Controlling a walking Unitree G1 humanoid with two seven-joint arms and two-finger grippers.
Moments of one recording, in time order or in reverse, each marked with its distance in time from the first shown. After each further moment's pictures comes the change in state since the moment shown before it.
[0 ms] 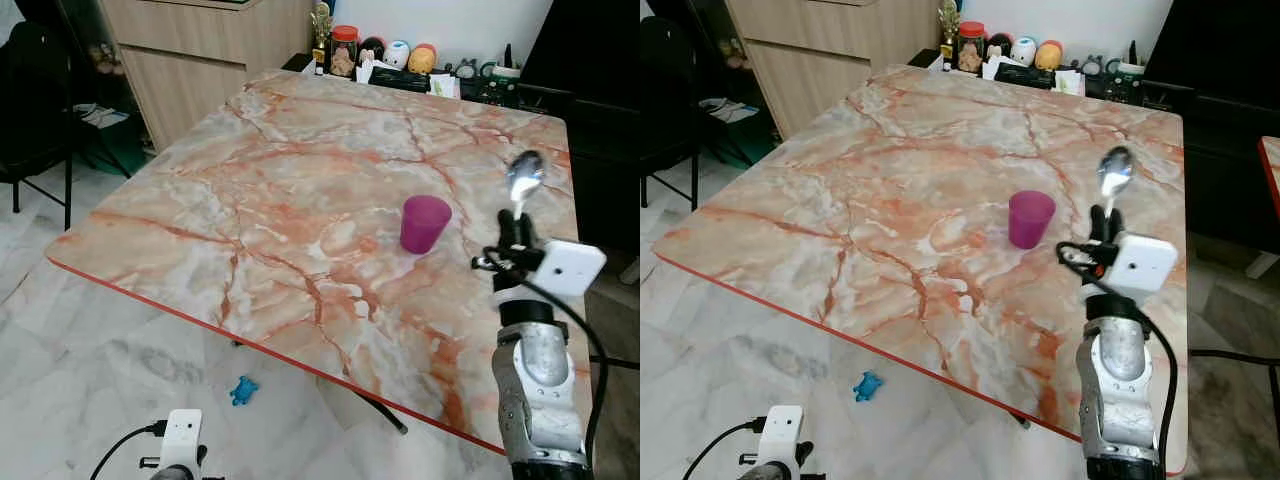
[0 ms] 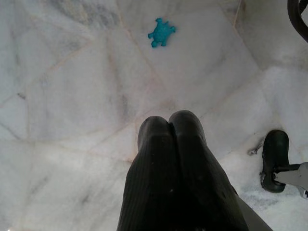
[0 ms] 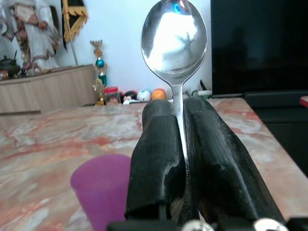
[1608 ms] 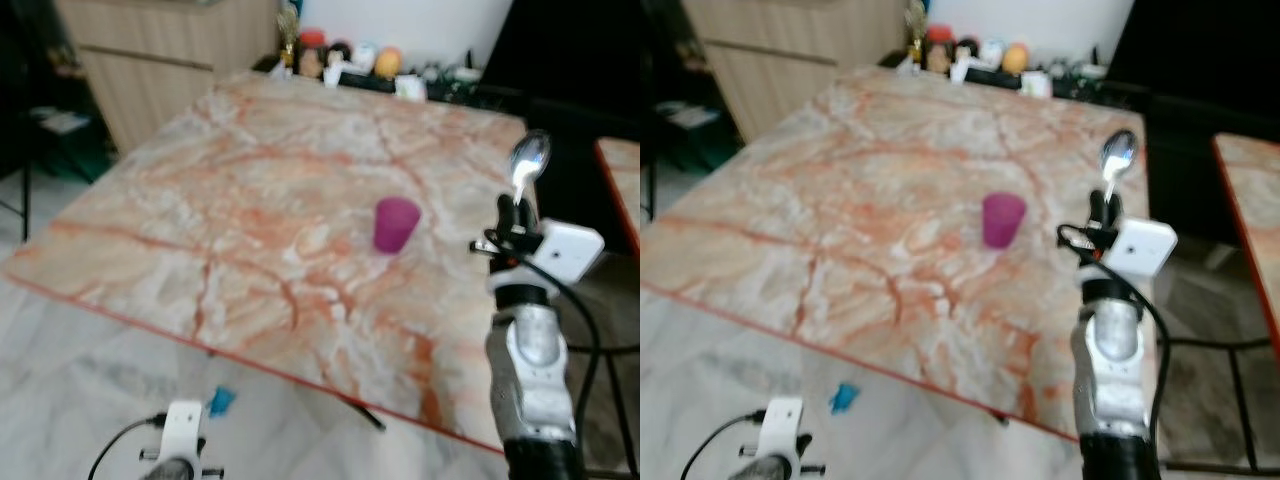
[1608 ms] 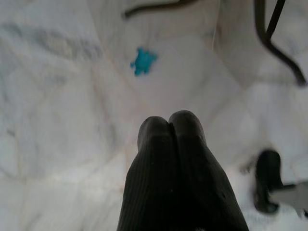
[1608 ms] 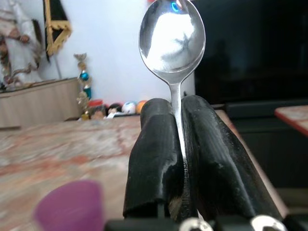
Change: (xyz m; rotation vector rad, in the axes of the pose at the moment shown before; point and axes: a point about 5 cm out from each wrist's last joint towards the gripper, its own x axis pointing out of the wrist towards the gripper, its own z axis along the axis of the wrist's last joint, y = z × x) left arm 0.002 0.003 0.014 0.006 -0.039 0.023; right arm 0.013 0.010 0.000 0.038 -0.014 0.027
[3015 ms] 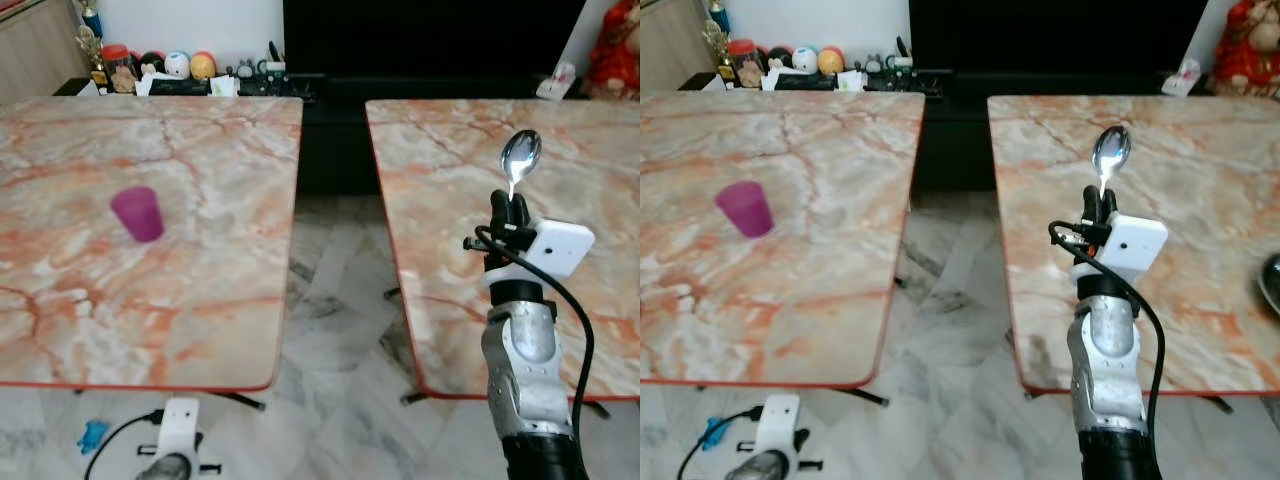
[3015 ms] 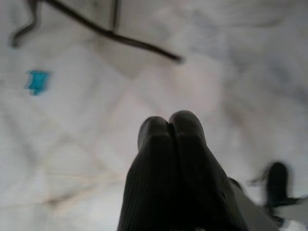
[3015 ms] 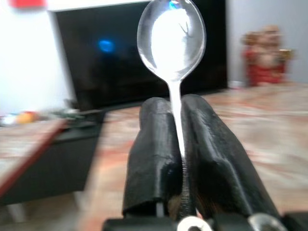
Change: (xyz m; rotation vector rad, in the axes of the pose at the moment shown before) left arm 0.000 -0.008 -0.001 -0.012 -0.004 -0.016; right arm -0.001 -0.011 -0.005 -0.062 0.024 -0.019
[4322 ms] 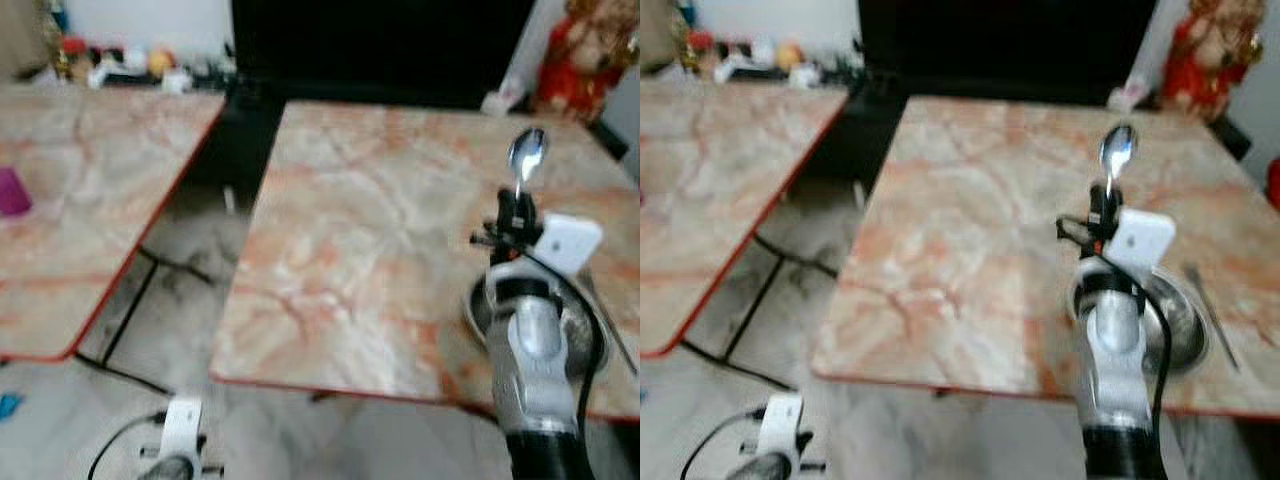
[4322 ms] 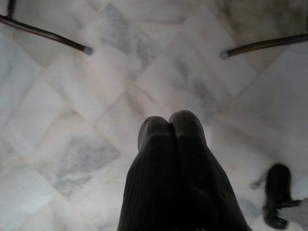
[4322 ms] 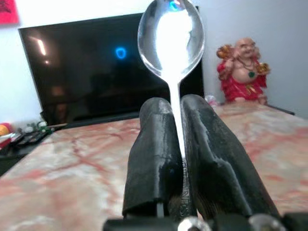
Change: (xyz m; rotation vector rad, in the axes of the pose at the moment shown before) left arm 0.000 0.004 0.002 0.006 0.000 -0.009; right arm 0.007 0.006 0.008 0.038 -0.028 0.003
